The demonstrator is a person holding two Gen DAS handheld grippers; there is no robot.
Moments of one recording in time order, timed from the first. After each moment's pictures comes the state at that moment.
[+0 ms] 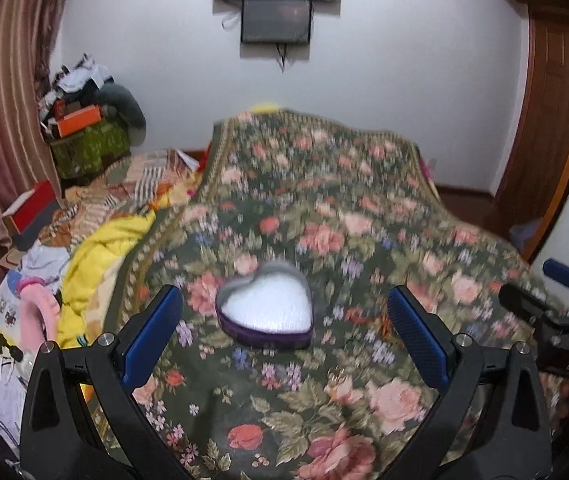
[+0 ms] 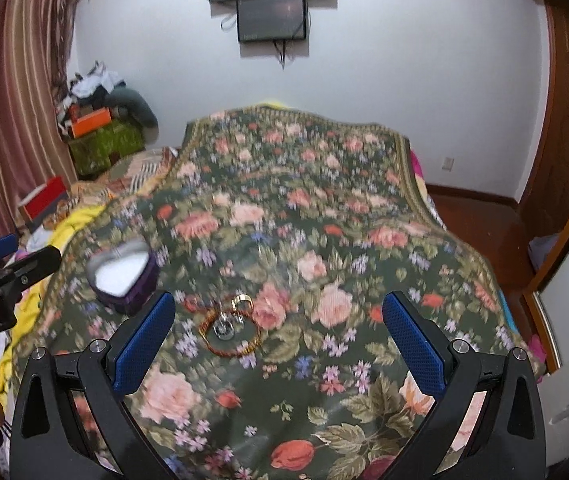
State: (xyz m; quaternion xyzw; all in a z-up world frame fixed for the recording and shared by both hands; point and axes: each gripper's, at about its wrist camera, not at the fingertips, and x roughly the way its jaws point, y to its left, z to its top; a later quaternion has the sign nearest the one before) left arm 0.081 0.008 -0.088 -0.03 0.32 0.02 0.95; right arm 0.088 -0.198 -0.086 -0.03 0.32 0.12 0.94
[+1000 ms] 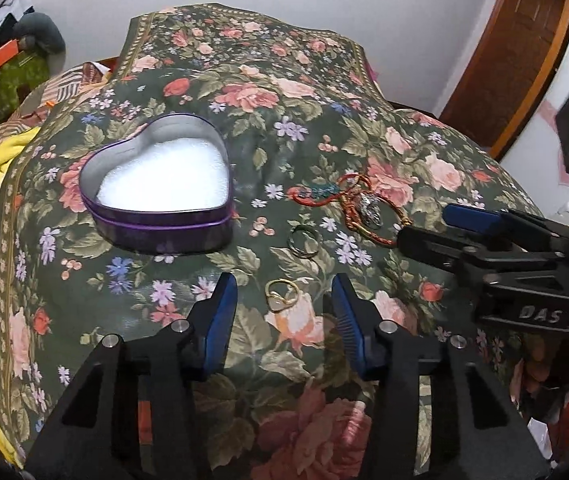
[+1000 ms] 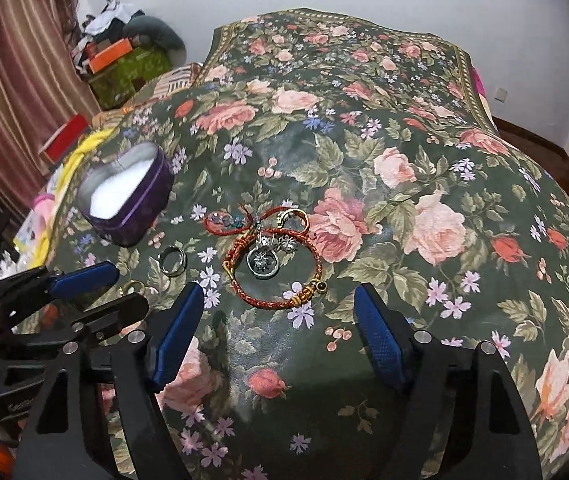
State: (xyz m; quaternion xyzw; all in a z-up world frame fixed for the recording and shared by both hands) left arm 0.111 -0.018 -0.183 -0.05 0.45 -0.13 0.88; right arm 0.125 -0.168 -0.160 -0.03 0.46 0.19 0.87
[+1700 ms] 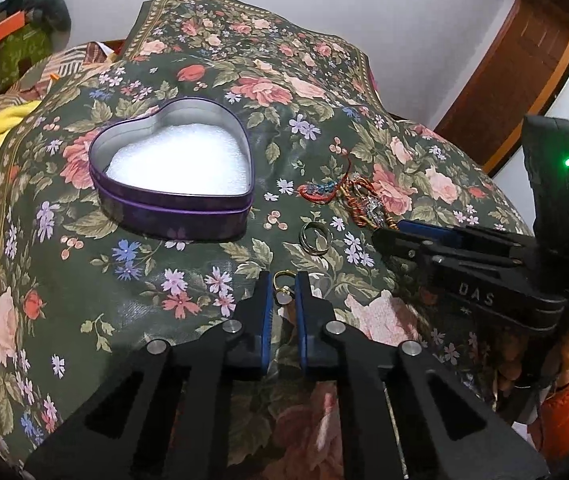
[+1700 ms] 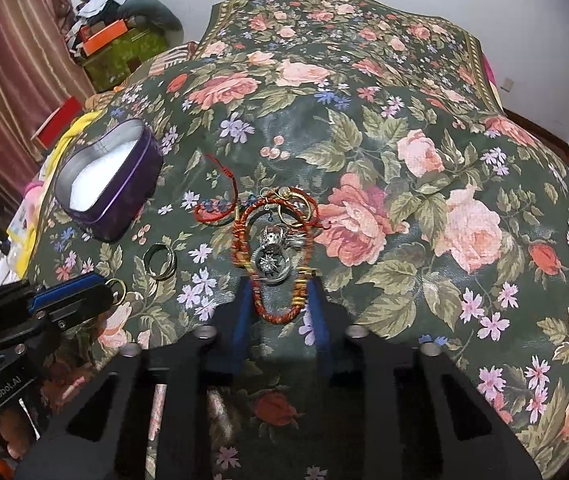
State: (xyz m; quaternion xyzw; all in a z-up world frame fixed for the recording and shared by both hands) left arm 0.110 0.004 -0.188 -0.10 0.45 -0.13 0.88; right arm 0.140 -0.158 -0.176 -0.03 0.49 0.19 0.85
